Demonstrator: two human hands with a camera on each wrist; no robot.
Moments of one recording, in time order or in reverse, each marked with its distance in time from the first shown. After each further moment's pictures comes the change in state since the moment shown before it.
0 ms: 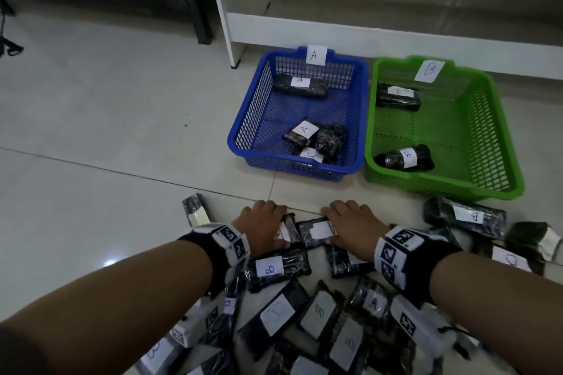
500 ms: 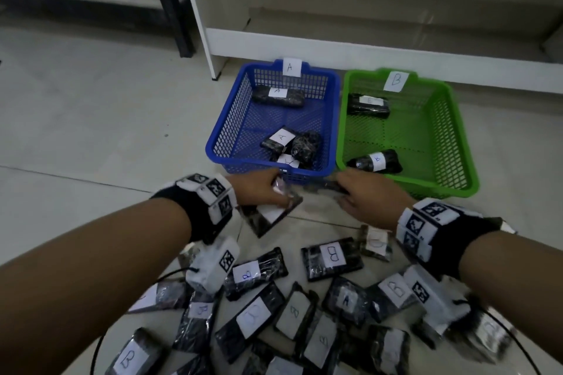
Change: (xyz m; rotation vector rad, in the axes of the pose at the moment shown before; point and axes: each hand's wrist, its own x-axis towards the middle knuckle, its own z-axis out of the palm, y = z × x) left_hand 0.021 0.020 -0.099 -0.599 -0.093 -0.008; right_hand -0.052 0.054 -0.070 0.071 0.400 -0.082
